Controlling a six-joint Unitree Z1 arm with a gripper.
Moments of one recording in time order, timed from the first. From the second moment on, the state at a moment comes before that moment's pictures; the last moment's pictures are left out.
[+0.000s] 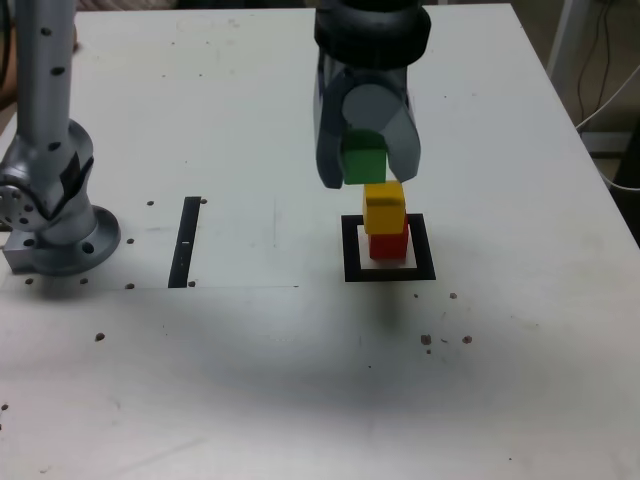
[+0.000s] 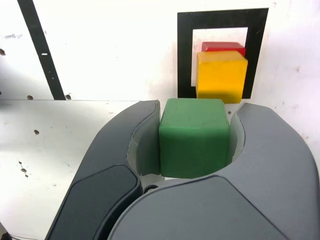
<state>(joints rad) -0.16 1.93 -1.74 1.49 0.05 -0.18</state>
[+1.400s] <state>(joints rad) -0.09 2.00 -1.69 1.38 0.01 -0.17</state>
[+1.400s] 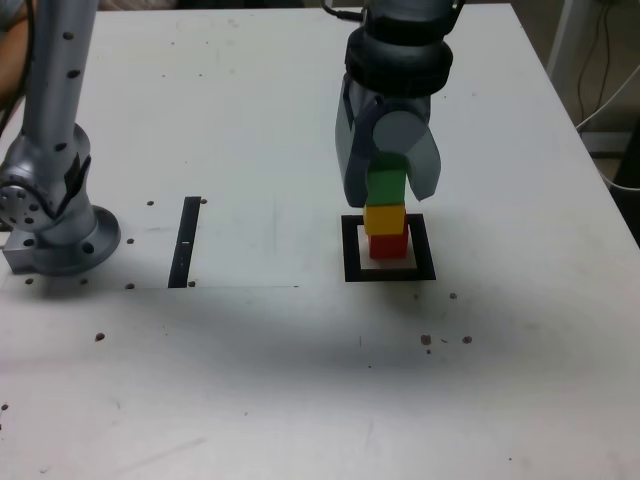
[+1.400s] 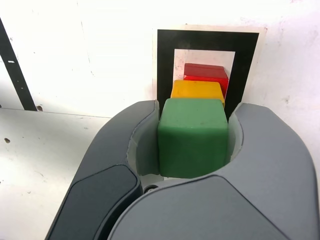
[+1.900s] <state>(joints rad) -0.09 2.00 -1.70 1.38 0.01 -0.16</state>
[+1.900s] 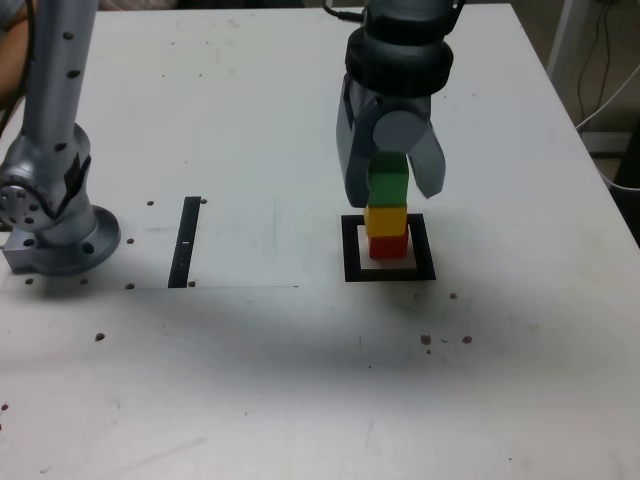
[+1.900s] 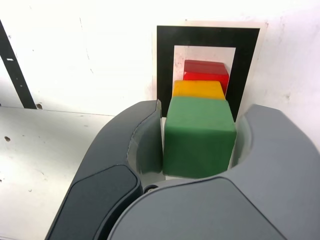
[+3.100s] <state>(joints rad) -0.15 1.82 -1.70 1.54 0.04 -0.17</state>
